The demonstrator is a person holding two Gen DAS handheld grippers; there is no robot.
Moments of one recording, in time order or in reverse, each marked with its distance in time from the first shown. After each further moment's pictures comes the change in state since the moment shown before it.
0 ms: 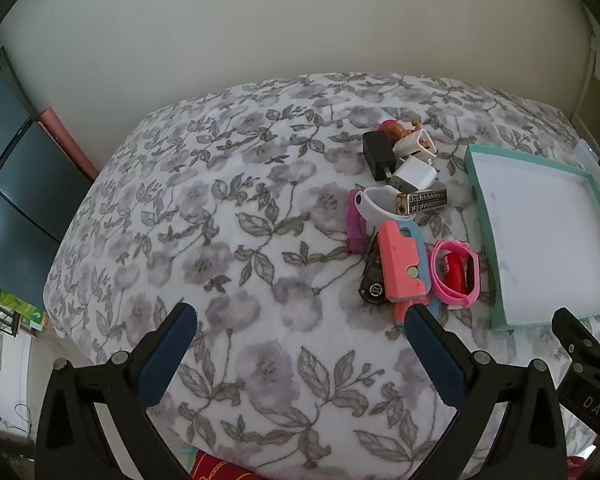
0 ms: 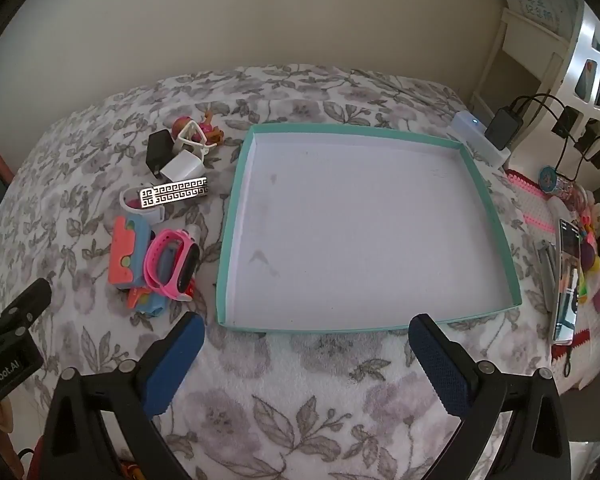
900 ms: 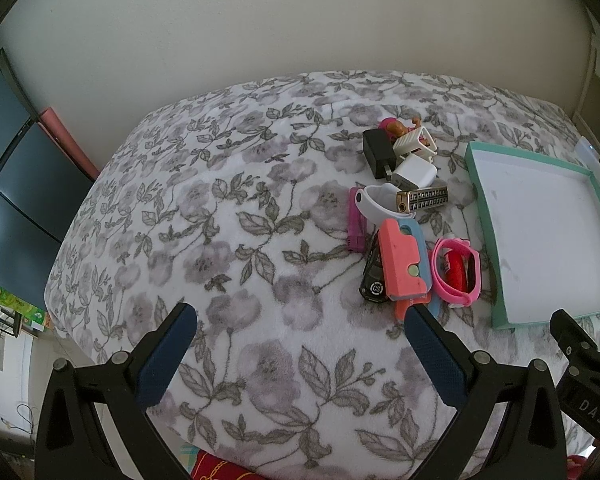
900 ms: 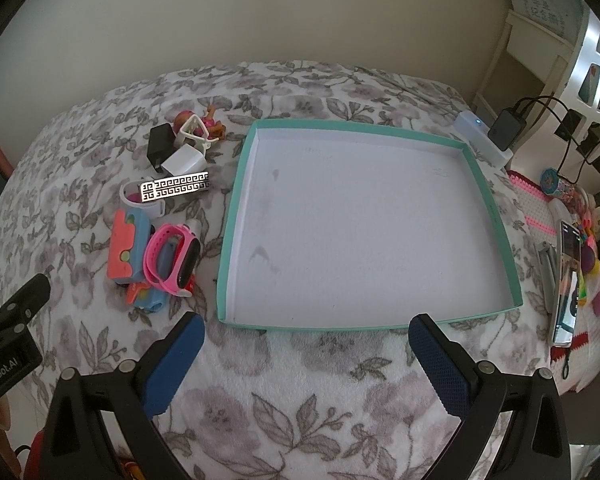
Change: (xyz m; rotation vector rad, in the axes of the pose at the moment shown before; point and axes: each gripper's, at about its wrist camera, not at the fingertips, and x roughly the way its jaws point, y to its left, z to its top) left arm 0.001 -0.002 0.001 0.002 0.004 0.006; right arm 0.004 0.004 -0.001 -0.004 0.005 -0.003
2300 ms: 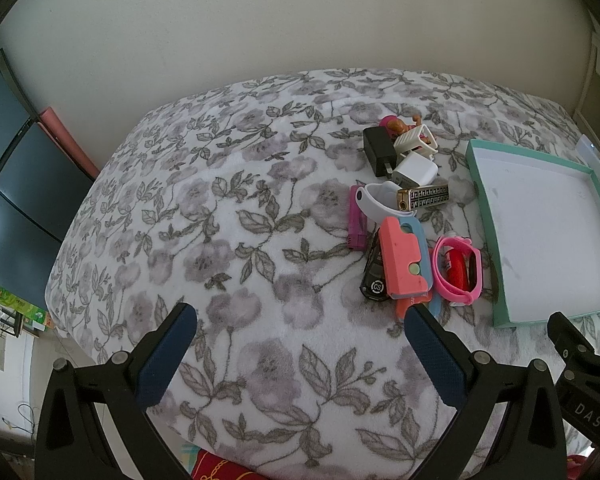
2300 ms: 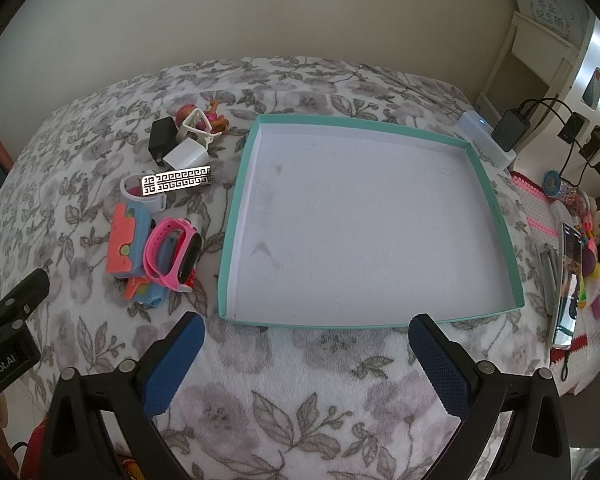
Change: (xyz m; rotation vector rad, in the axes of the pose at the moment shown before) left arm 0.000 -0.002 0.001 0.004 0.005 0.005; right arm 0.000 0.001 0.001 -0.015 0.015 -0.009
